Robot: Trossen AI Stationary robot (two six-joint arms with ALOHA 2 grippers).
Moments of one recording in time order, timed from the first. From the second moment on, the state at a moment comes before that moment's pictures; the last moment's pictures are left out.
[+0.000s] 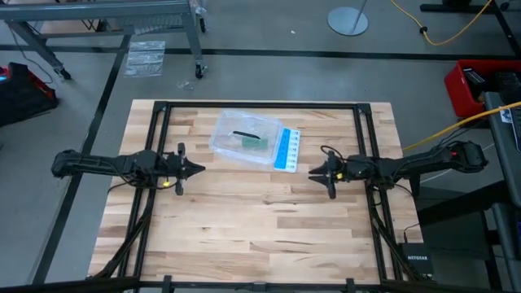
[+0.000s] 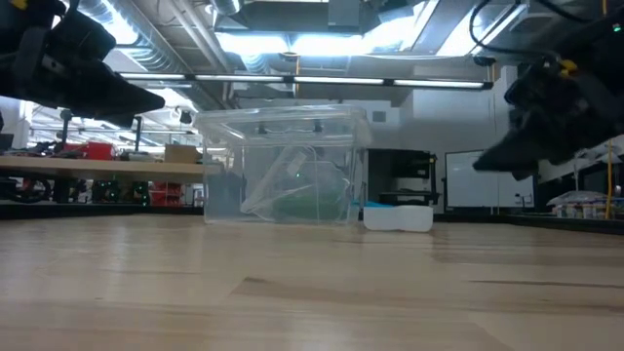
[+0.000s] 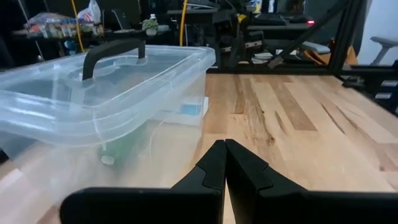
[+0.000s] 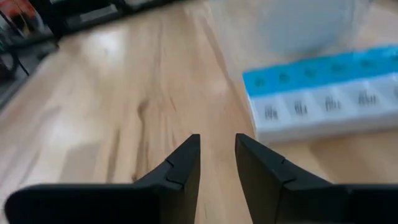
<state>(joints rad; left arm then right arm) -0.05 0.17 0.01 0.04 -0.16 -0.01 0.01 0.76 0.01 0.41 0.03 0.25</state>
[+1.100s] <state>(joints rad) -0.05 0.17 0.01 0.04 -0.16 -0.06 0.01 0.76 0.01 0.22 0.03 0.28</state>
